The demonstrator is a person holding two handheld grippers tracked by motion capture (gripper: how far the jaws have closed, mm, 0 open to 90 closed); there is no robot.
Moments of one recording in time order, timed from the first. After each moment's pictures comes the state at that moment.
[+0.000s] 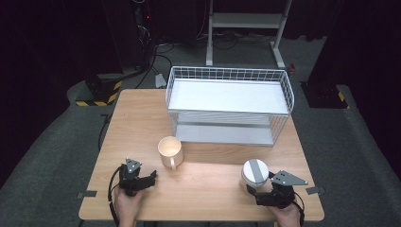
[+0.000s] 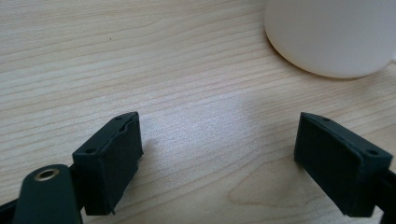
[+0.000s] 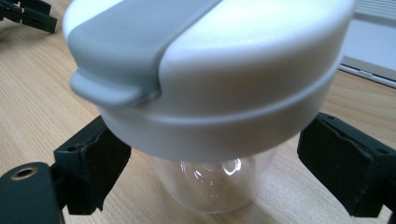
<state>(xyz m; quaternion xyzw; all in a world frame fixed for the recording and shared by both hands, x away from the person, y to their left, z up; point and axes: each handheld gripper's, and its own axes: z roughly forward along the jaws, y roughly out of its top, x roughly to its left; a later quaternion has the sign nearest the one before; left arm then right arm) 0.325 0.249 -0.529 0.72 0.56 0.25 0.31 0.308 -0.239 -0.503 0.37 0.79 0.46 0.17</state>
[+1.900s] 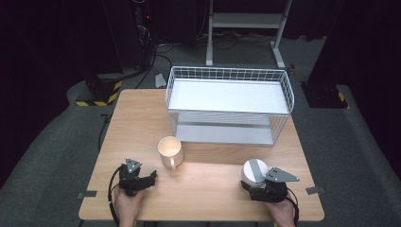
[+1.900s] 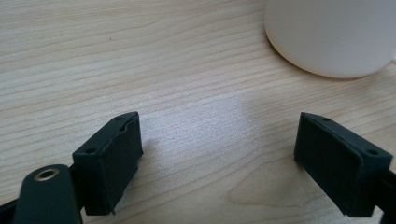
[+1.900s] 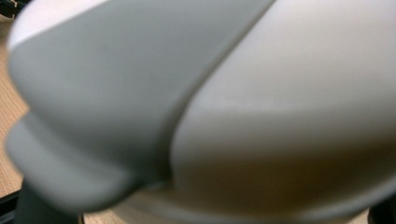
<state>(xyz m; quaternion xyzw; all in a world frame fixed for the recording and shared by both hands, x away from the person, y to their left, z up) 0.325 0.249 -0.529 0.72 0.56 0.25 0.31 0.321 -0.224 -0.510 0.36 0.79 0.46 0.17</state>
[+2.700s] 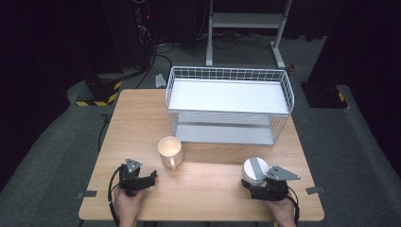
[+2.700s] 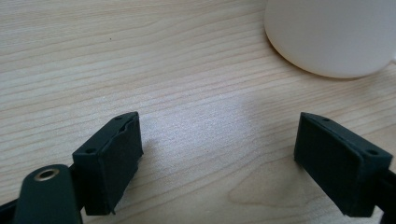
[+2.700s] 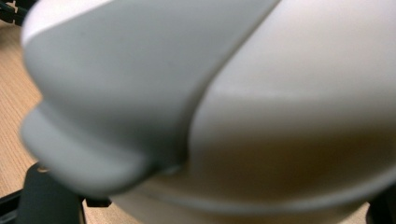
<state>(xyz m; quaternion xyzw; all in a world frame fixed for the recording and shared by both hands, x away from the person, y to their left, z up) 0.326 0.249 -0.529 0.72 0.56 0.25 0.31 0.324 -0.226 -0.507 0.36 0.79 0.46 0.17</state>
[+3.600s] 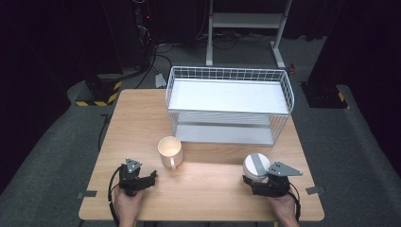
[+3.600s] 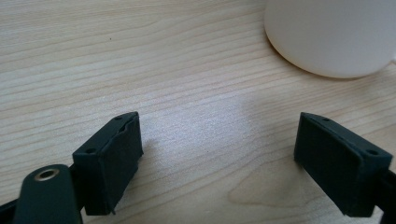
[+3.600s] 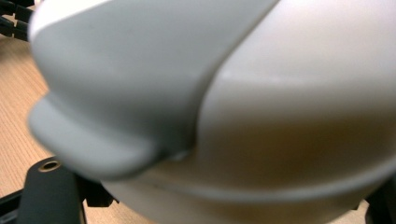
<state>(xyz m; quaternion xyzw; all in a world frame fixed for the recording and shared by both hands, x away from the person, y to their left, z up) 0.326 0.249 -0.529 0.72 0.56 0.25 0.31 0.333 -0.229 -0.498 0.36 0.79 0.47 0.17</state>
